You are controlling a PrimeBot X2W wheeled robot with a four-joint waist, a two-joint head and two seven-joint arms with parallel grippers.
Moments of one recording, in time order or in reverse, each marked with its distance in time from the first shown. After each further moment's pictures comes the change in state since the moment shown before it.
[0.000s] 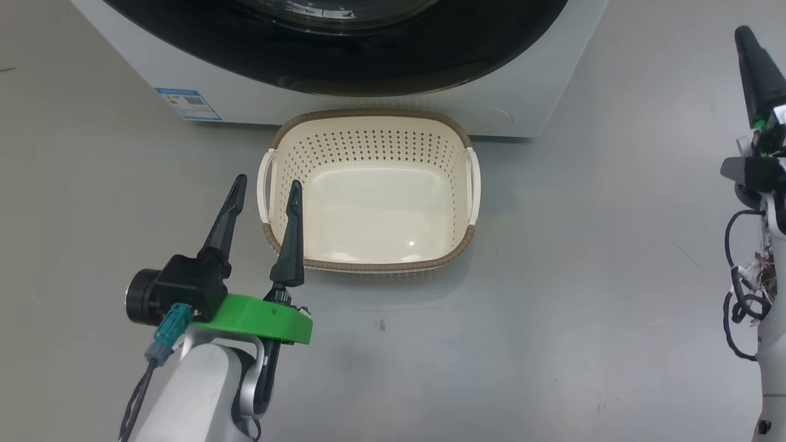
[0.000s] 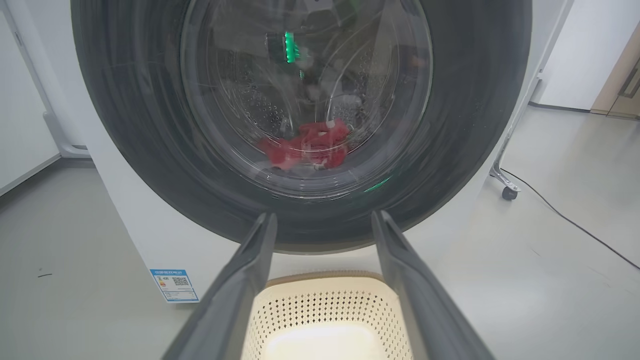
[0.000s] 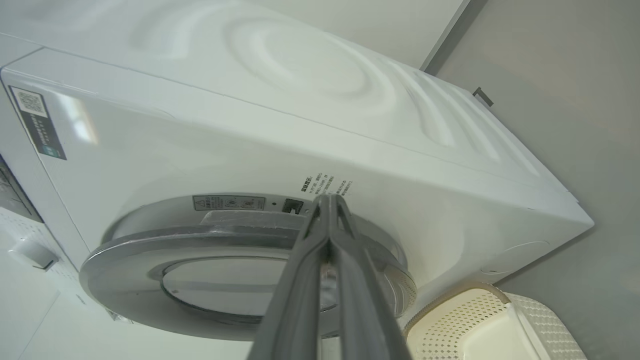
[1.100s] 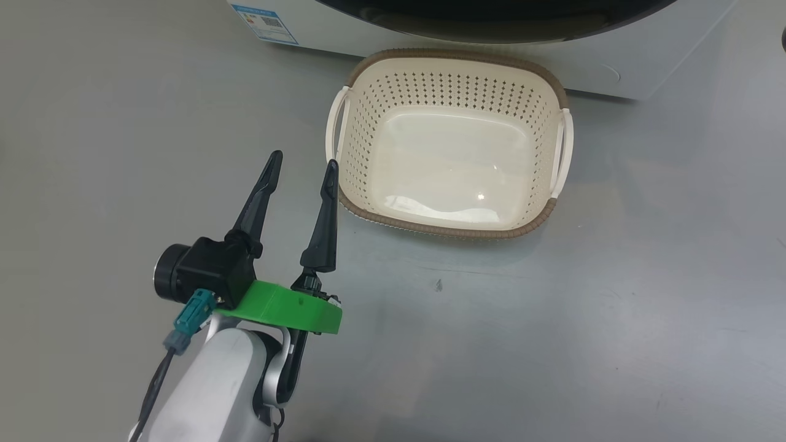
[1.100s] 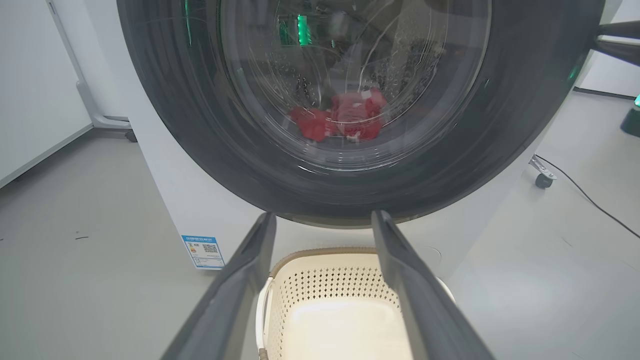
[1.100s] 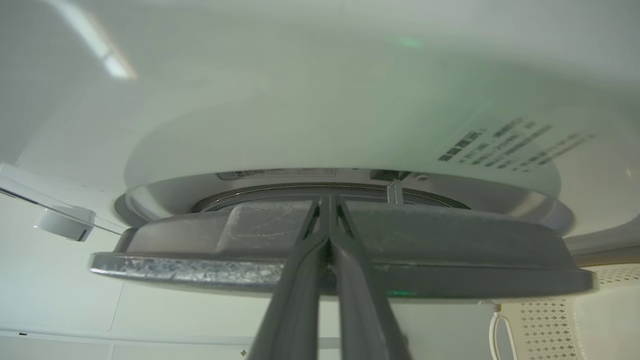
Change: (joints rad) left arm -0.062 -0.005 -0.094 -0.046 -0.057 0.022 0.000; right arm -0.373 -0.084 0.040 0.083 0.136 -0.090 0.280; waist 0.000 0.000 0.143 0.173
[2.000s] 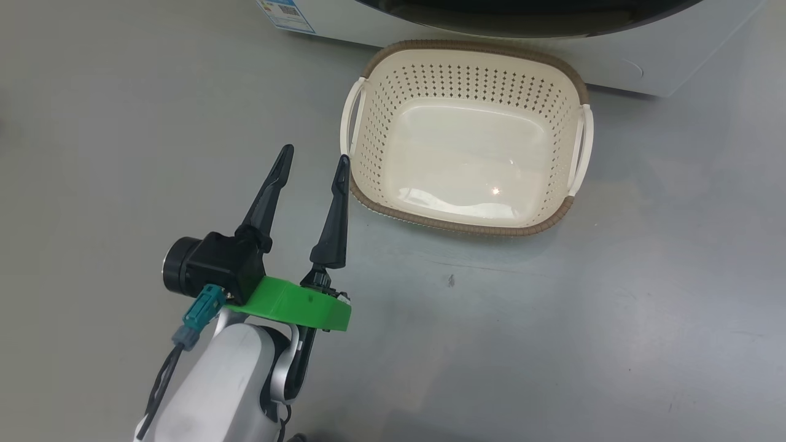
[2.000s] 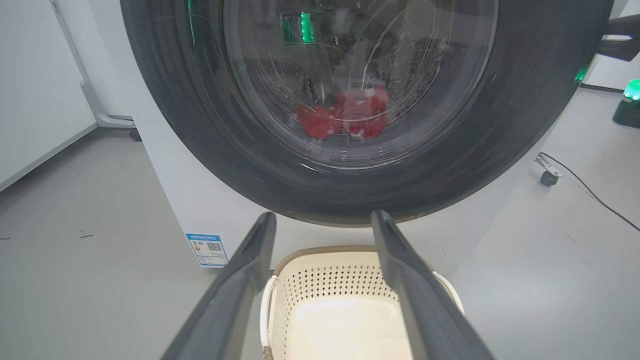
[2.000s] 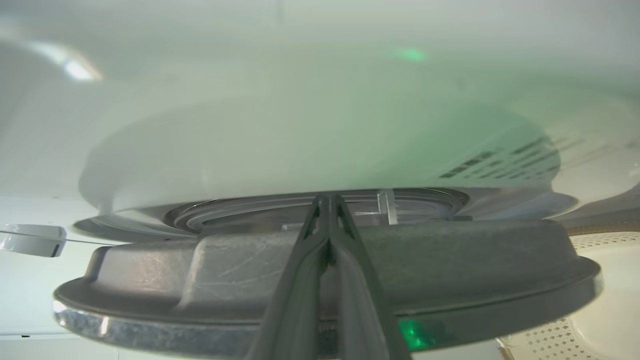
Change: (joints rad) left arm -0.021 -0.003 -0.027 -0.002 -0.007 0.009 0.000; right arm -0.123 -0.058 0.032 0.124 0.008 -0.069 0.118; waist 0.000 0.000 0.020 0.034
